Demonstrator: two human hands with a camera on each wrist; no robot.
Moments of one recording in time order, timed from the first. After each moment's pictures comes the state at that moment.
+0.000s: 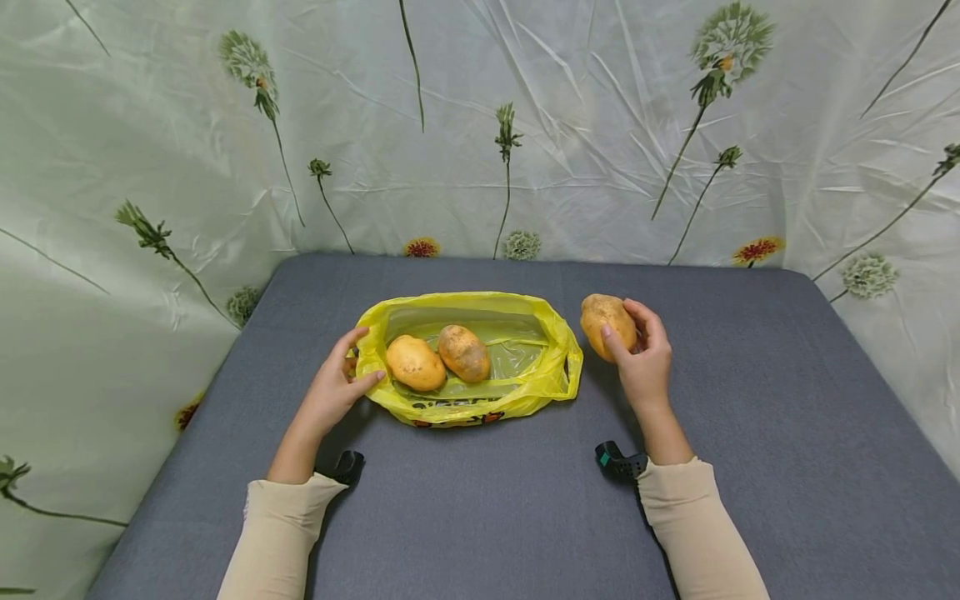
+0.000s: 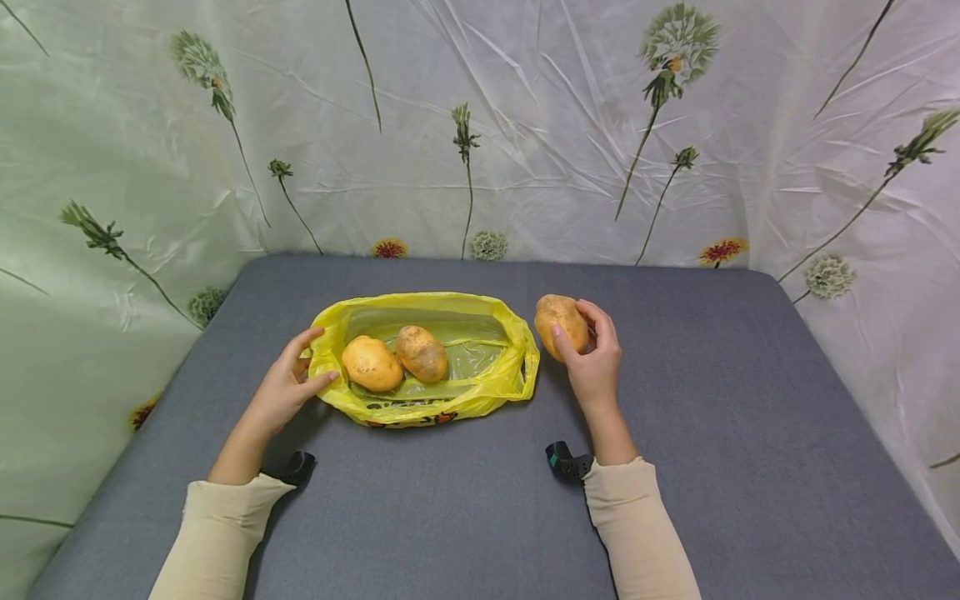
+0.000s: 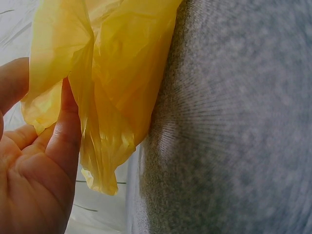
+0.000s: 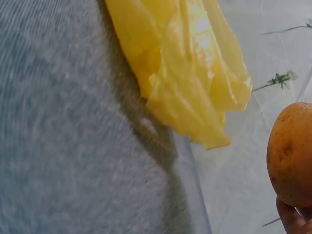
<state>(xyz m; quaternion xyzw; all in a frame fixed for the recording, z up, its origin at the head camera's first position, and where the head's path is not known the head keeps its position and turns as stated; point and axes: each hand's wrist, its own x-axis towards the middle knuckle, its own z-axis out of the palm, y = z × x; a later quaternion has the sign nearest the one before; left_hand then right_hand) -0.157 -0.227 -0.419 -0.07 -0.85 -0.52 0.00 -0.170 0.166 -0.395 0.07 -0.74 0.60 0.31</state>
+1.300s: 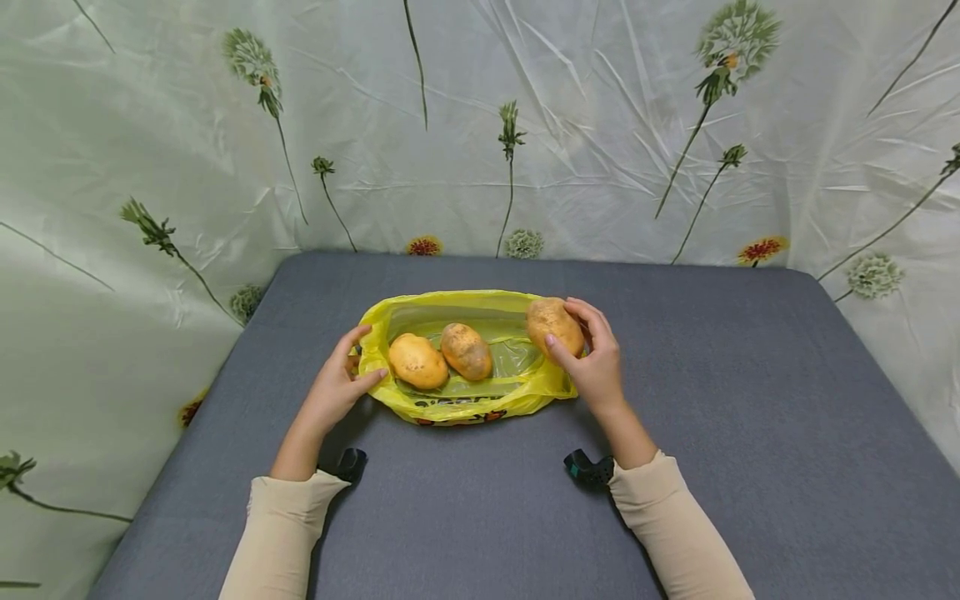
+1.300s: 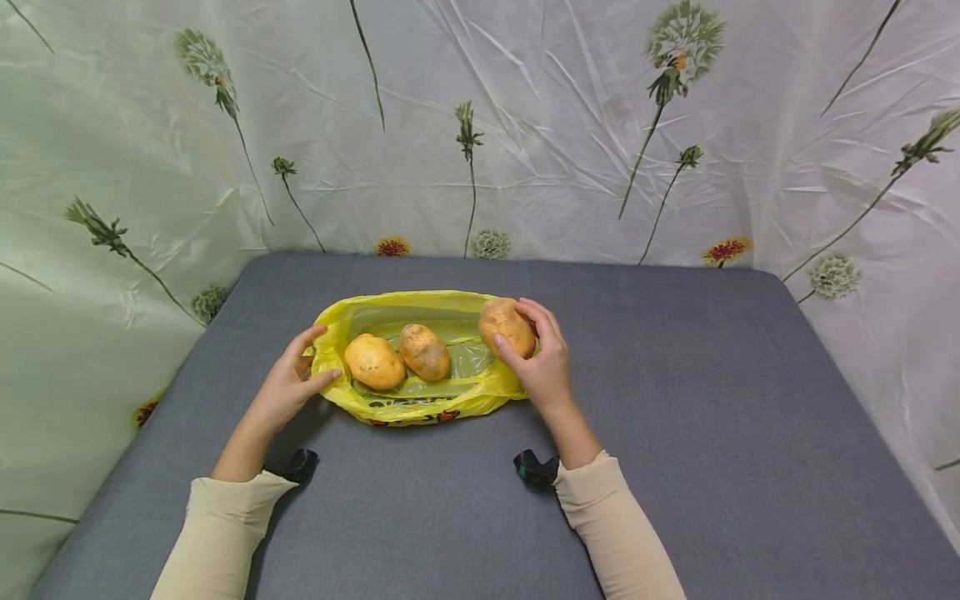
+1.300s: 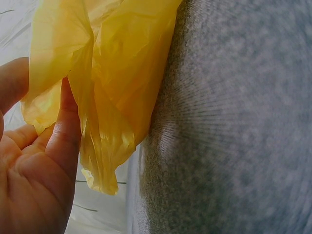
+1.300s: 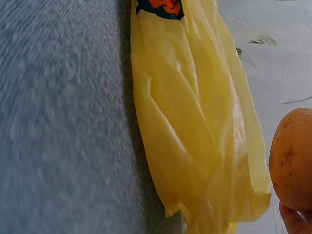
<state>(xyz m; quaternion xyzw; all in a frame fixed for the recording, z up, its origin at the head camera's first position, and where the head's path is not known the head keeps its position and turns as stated) -0.157 -0.227 -0.418 -0.07 -0.86 -0.50 0.00 -0.162 0.112 -0.381 0.18 -0.76 0.57 0.27</state>
